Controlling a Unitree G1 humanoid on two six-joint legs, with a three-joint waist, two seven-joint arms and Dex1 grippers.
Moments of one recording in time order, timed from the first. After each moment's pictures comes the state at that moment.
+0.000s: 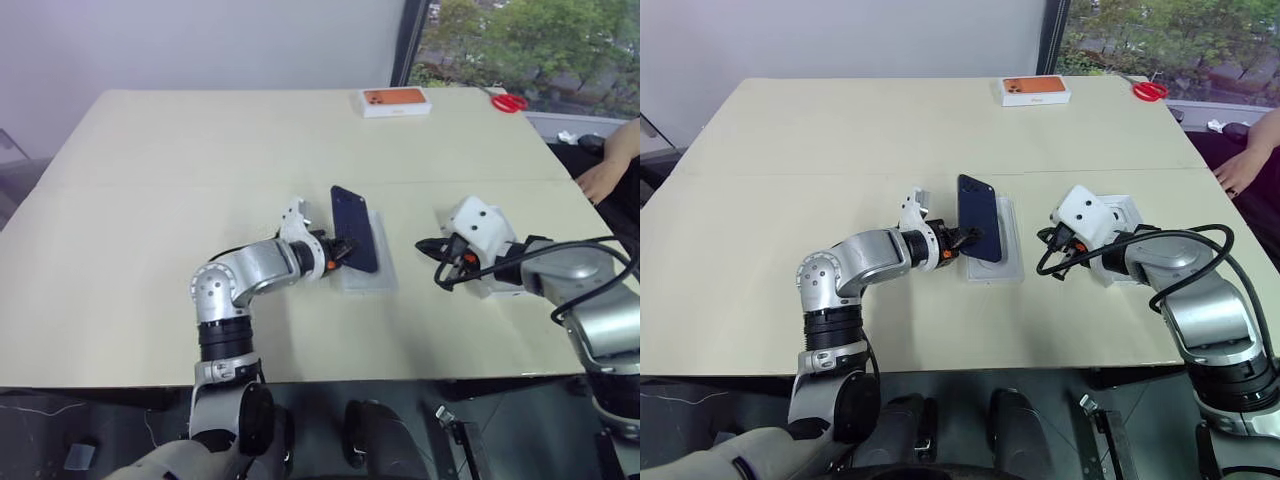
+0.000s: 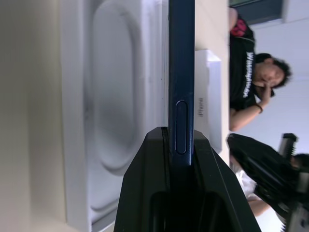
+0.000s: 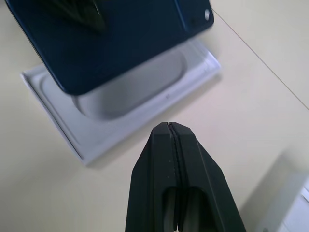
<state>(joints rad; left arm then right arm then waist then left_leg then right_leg) -0.66 -0.16 0.31 0.06 -1.55 1.25 0.82 -0.37 -0.81 -0.03 -0.44 0.19 0.82 0.84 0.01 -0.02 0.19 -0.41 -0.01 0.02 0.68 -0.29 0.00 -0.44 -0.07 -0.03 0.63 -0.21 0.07</state>
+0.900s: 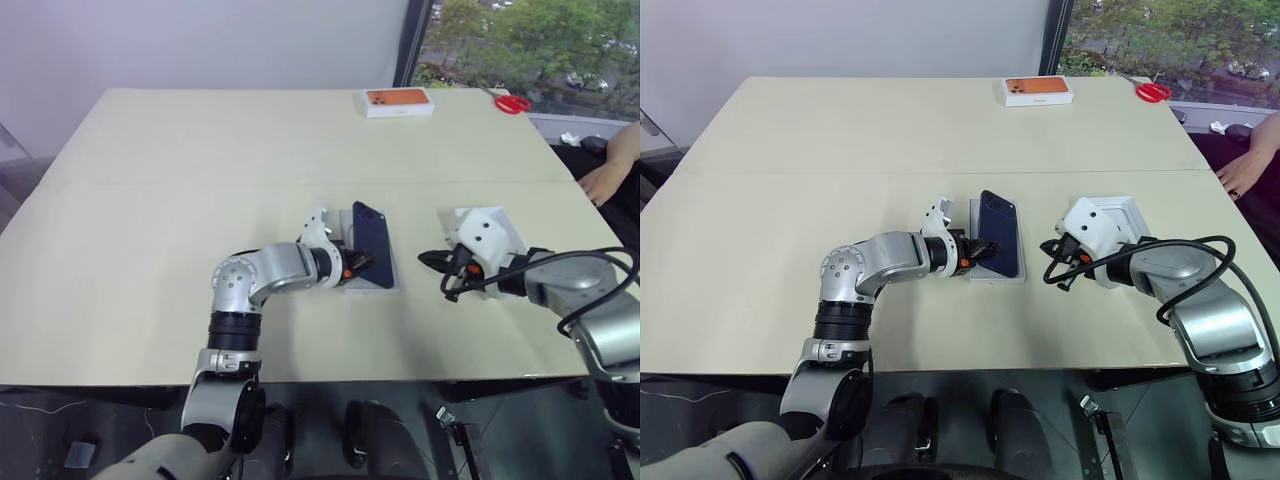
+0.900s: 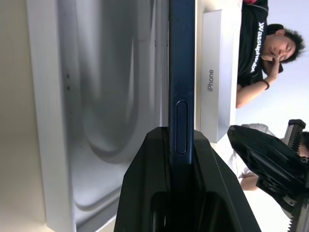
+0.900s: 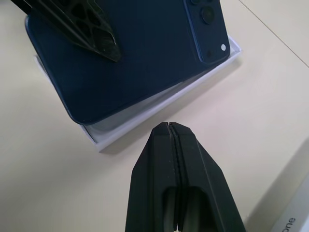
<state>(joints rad) -0.68 -0.08 0.14 0.19 -1.56 1.17 0.70 -0.30 -0.85 -0.03 -0.43 0.26 0.80 0.83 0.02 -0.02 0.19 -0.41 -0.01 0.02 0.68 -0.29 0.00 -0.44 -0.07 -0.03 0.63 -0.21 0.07</state>
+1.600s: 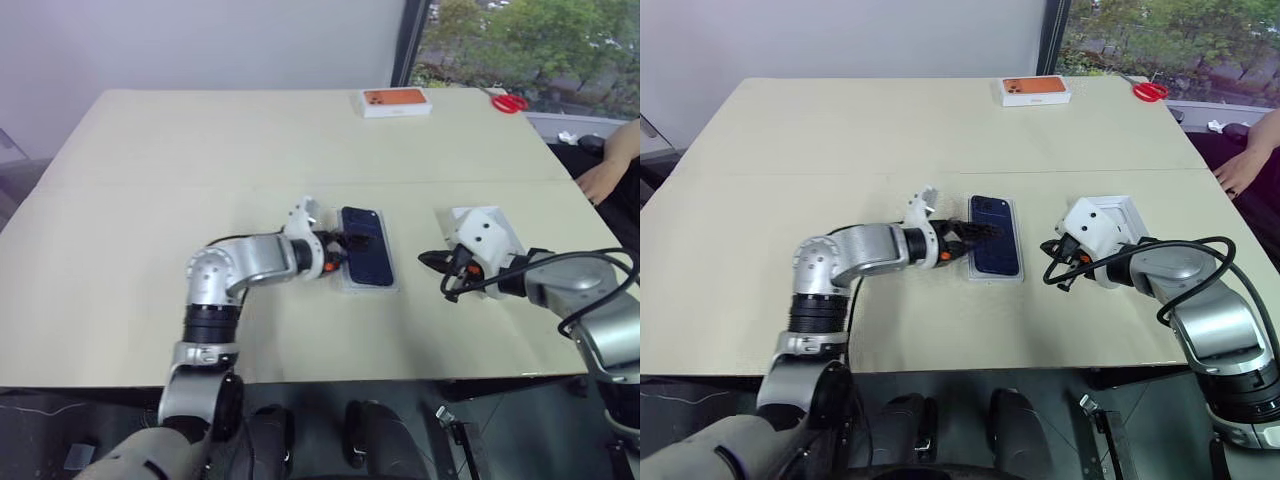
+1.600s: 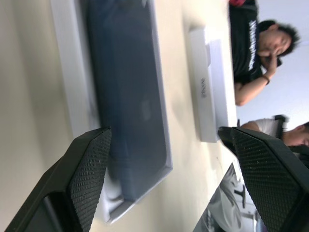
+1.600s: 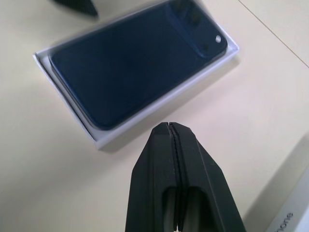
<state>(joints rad) -0.70 0.15 0.14 0.10 -1.74 1.23 0.67 -0.30 -0.85 -0.03 -0.43 0.26 0.80 0.82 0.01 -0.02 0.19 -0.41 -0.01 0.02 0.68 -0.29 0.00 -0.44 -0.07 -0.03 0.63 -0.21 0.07</state>
